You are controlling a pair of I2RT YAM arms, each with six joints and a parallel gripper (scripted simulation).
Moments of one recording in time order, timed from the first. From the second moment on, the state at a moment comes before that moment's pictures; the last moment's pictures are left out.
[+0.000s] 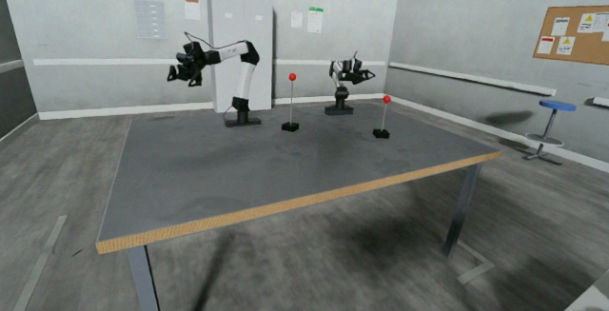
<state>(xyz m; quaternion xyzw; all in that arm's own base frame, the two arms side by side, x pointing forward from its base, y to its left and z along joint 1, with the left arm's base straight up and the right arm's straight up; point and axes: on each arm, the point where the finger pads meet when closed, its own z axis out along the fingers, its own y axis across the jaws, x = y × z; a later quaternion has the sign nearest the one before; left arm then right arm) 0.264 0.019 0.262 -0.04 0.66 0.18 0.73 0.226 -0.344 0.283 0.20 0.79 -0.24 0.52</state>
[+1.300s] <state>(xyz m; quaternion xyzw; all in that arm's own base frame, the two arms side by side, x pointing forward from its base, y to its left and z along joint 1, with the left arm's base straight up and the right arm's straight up) 0.347 0.002 0.259 -0.01 0.88 0.09 0.47 0.298 0.009 0.360 -0.11 0.84 0.03 0.53</state>
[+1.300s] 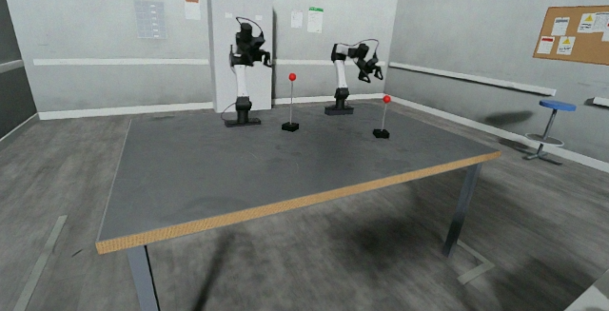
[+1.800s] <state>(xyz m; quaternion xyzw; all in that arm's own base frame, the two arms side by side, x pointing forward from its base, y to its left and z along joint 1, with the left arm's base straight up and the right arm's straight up) 0.407 -0.005 0.271 0.00 0.94 0.03 0.33 0.172 0.118 0.394 -0.30 0.80 0.16 0.50</state>
